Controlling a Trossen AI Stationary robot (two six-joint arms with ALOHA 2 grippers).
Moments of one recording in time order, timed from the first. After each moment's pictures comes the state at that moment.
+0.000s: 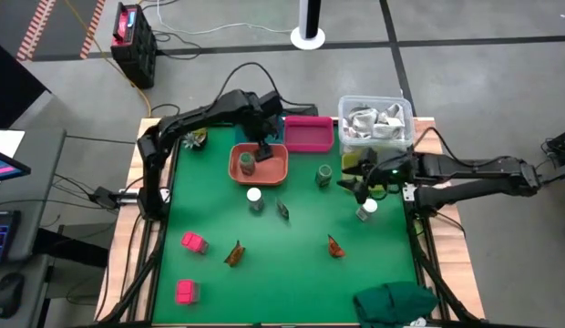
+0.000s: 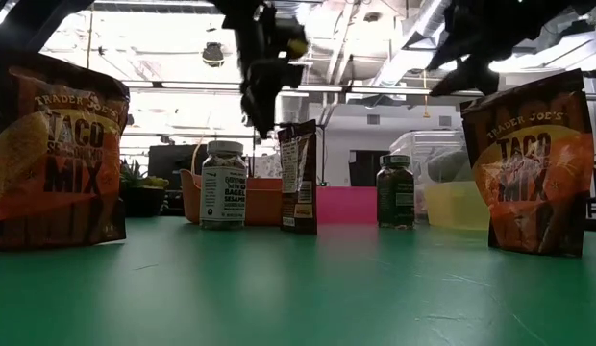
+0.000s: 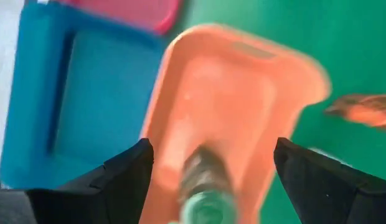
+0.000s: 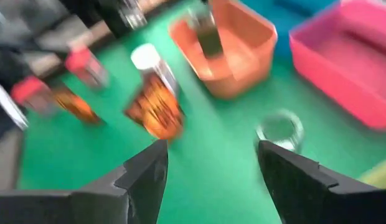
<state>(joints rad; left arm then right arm) 0.45 1.96 1.95 -1.26 0.04 0.18 -0.07 0.85 0.74 -0.48 0.14 0.47</state>
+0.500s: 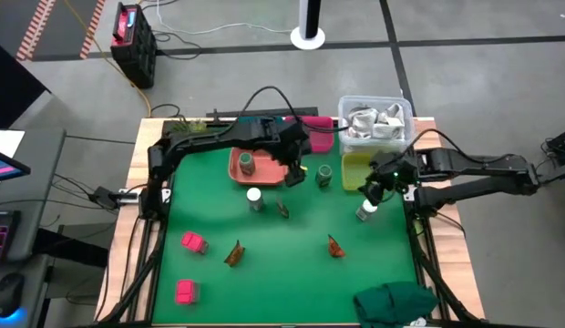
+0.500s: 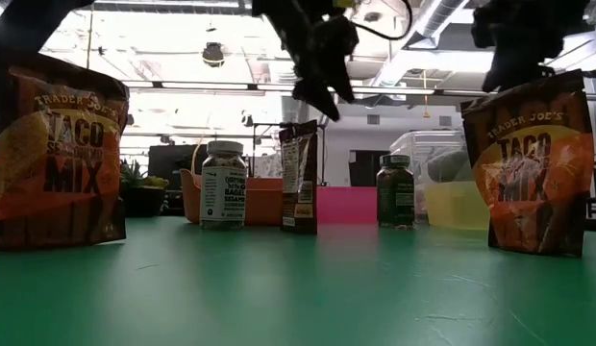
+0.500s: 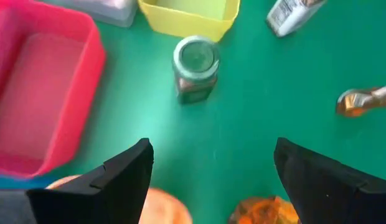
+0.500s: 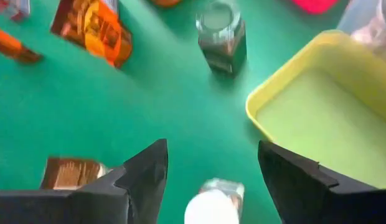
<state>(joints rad) 0.24 2.02 1.98 -0.87 0.10 -0.01 -0.03 0.82 0.85 -0.96 0.13 0.67</state>
